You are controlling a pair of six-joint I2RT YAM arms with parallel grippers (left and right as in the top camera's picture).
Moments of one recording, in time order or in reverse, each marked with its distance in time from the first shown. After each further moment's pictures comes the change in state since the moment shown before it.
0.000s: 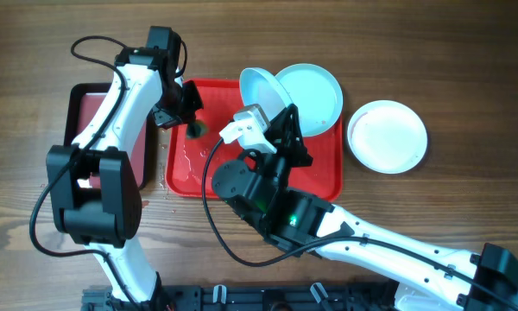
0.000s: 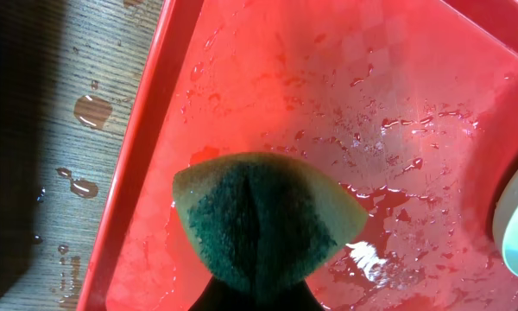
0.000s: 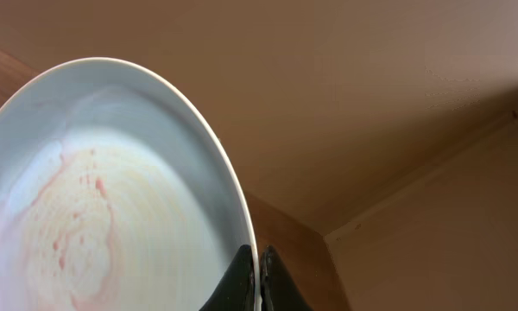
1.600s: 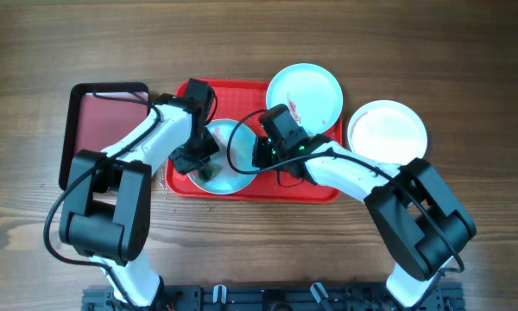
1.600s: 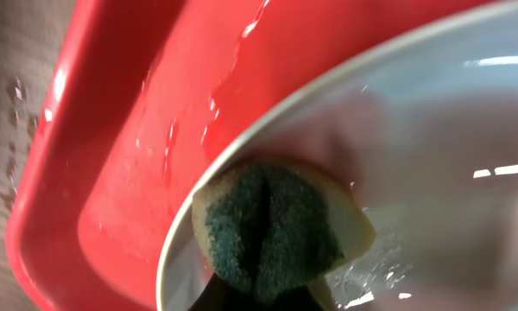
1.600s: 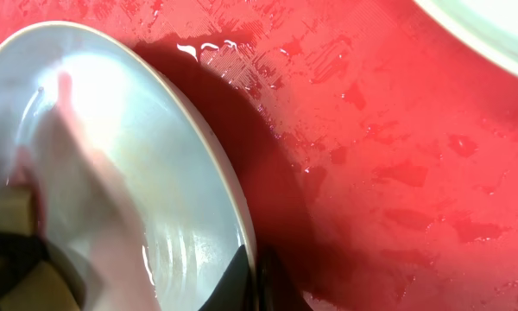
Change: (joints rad) left arm -0.151 -0.072 -0.383 0.132 -0.157 -0.336; right arm -0.458 0.403 -0.043 -0.153 -1.553 1.109
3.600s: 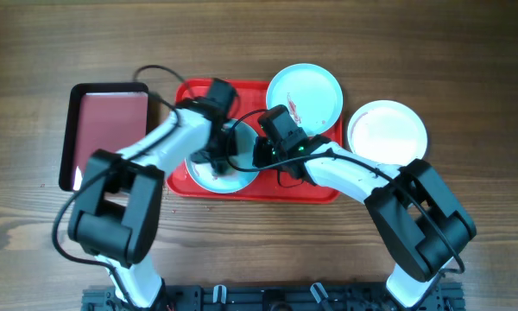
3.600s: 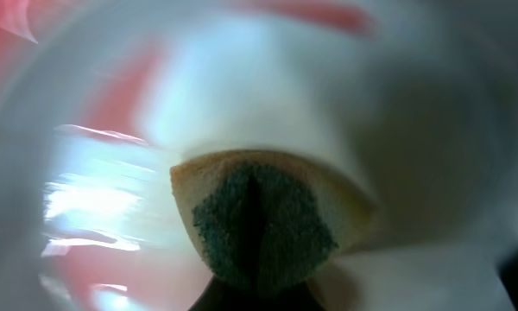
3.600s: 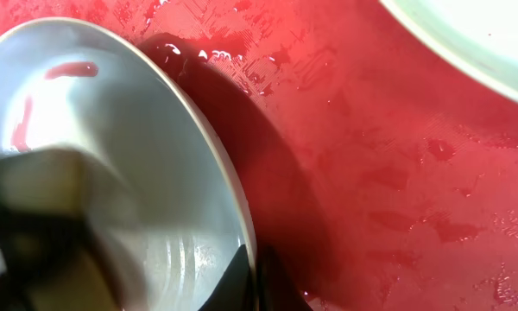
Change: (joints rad) left arm -0.090 0.008 0.006 0.160 0.024 0.335; right arm 0.008 -0.003 0.000 -0.007 0.034 -0.007
